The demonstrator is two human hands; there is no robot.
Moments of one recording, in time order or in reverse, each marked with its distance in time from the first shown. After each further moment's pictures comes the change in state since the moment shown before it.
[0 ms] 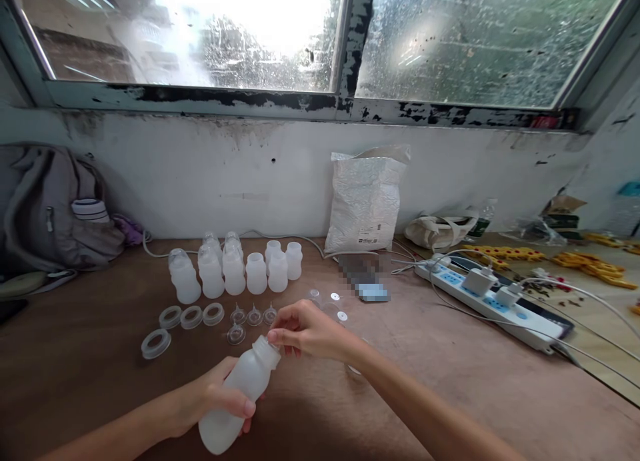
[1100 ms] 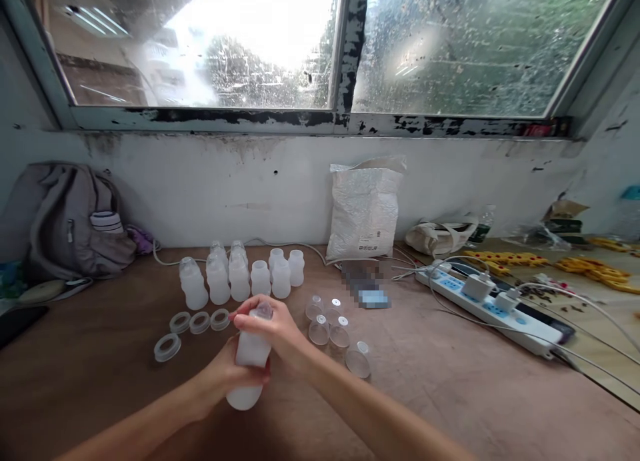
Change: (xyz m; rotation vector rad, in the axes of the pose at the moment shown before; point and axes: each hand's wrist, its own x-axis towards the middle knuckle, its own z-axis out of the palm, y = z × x) left_hand 0.007 0.011 0.010 0.038 0.240 0.368; right_hand 0.025 -0.039 0.052 0.603 0.298 -0.112
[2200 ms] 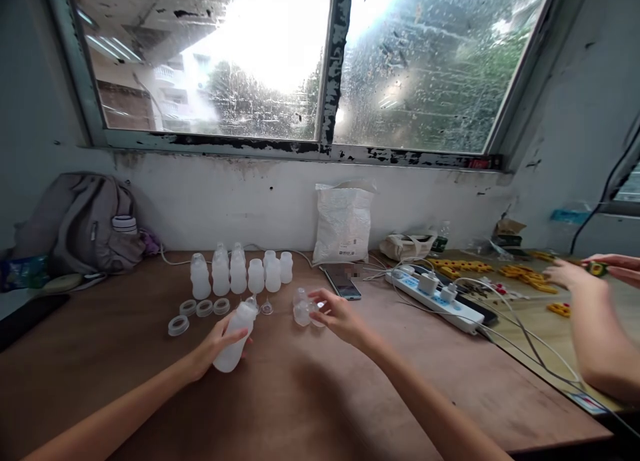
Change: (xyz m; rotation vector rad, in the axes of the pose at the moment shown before) left_hand -0.026 -0.015 -0.016 0.155 0.065 0.148; right_hand -0.074 -0.011 -0.112 -1.031 0.173 -0.082
